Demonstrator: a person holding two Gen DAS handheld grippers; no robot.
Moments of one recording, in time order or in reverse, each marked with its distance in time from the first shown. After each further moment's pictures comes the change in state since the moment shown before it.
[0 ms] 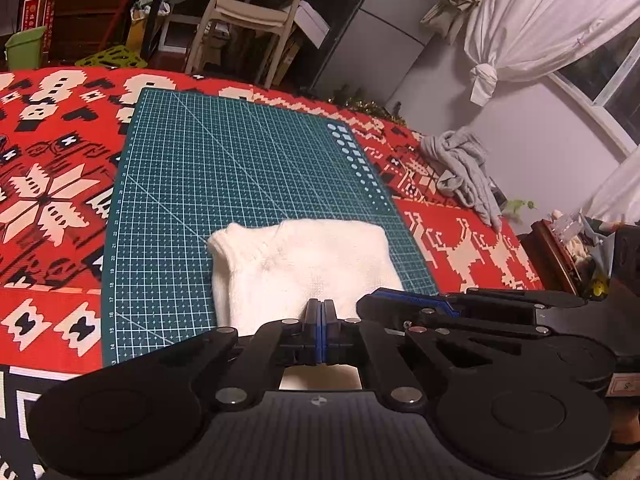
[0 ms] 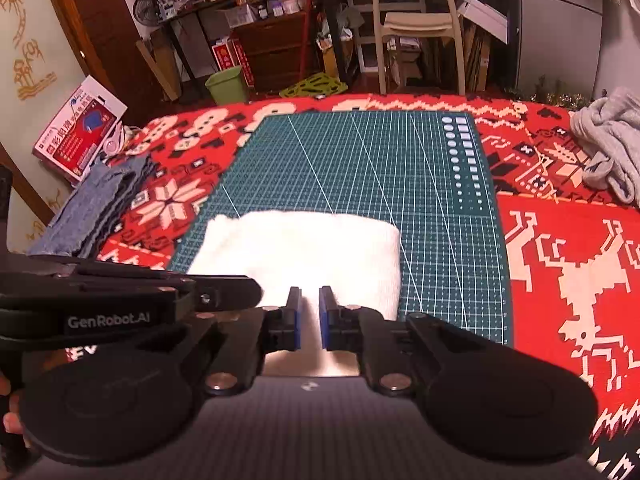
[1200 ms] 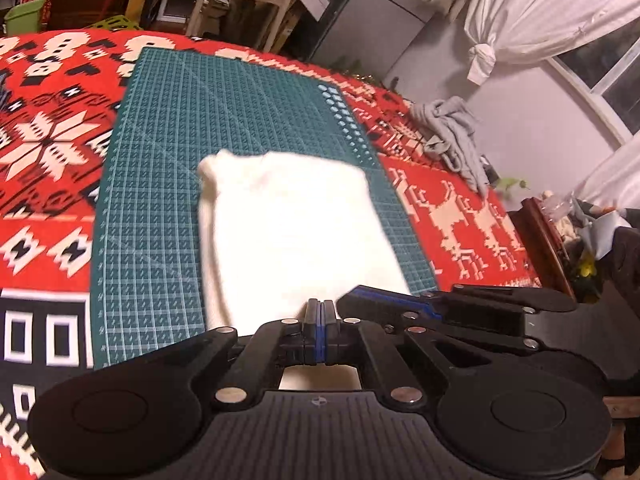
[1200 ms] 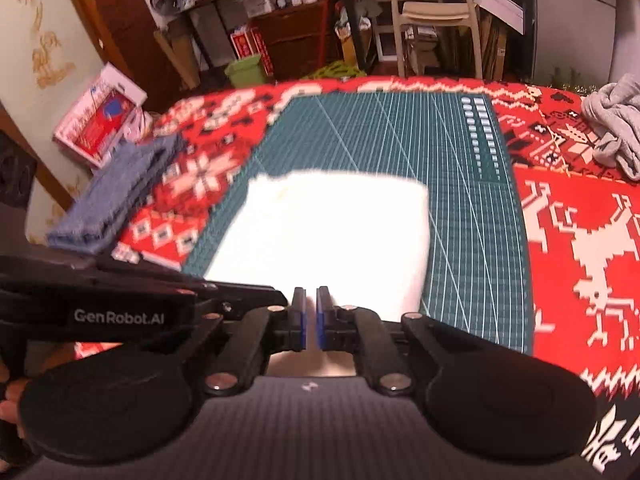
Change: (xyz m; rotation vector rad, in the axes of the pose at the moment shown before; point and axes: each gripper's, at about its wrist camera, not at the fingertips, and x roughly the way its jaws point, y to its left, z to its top) left arm -0.016 -0.011 -0.033 -0.022 0.069 -0.007; right arm -0.018 0.022 -0.032 -0.037 0.031 0.034
